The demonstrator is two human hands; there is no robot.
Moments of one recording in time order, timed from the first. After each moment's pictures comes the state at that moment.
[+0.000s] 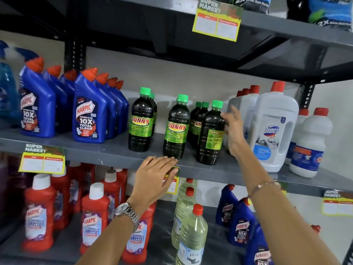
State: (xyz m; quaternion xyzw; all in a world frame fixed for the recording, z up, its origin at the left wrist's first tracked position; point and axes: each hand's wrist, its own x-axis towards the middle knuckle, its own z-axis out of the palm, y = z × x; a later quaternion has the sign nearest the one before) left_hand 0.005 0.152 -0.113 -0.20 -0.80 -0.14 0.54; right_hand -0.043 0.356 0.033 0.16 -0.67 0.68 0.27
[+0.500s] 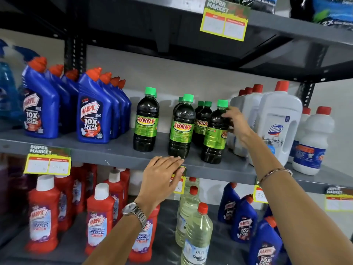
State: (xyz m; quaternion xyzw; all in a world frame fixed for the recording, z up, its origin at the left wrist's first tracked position) left_hand 0.005 0.150 -0.113 -0.22 -0.80 -0.16 0.54; right_hand -0.046 0.356 0.053 0.15 -0.75 0.60 0.22
